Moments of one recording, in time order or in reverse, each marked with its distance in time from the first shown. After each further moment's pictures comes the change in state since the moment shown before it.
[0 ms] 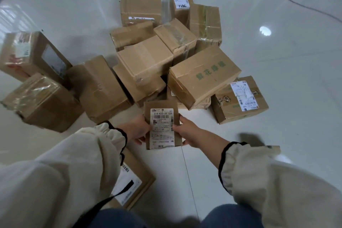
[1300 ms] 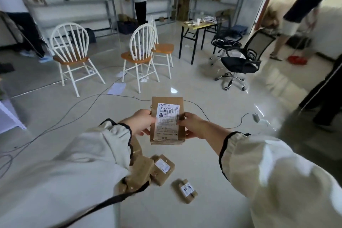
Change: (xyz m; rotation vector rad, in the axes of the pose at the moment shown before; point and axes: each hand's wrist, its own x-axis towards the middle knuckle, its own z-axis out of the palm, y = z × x) left_hand -0.716 0.400 -0.150 0.402 -0.070 0.754; right_hand -0.788 -0.305 -0.151 0.263 0.609 -0.241
